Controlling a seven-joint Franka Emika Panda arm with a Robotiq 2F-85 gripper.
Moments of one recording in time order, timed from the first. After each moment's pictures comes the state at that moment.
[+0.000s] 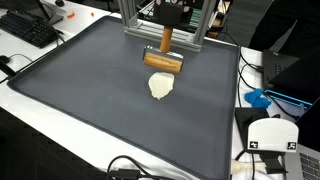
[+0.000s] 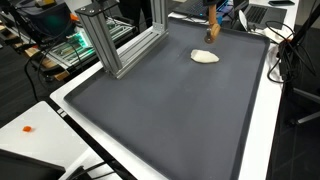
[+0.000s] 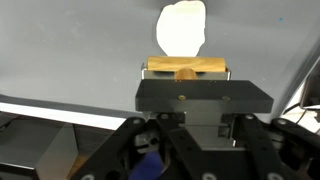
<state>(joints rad) 0.23 0.01 0.12 -2.11 -0.23 2.38 0.32</state>
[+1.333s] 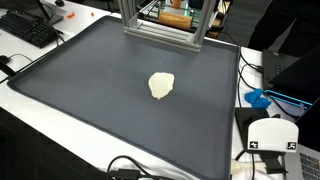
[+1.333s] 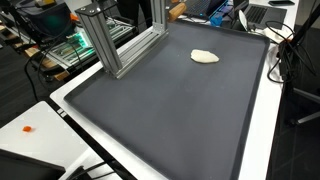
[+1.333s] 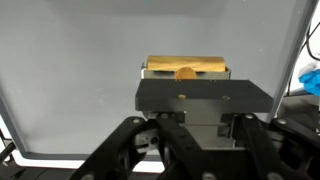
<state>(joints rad) 0.20 -0.42 0.15 -2.36 -0.02 2.09 0.27</state>
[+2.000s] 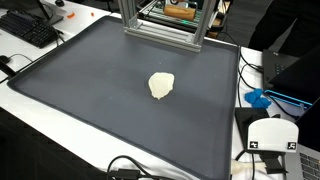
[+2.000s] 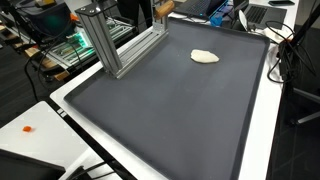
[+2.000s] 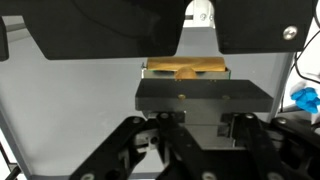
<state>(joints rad) 0.20 -0.57 0.15 -2.47 0.05 2.01 0.27</state>
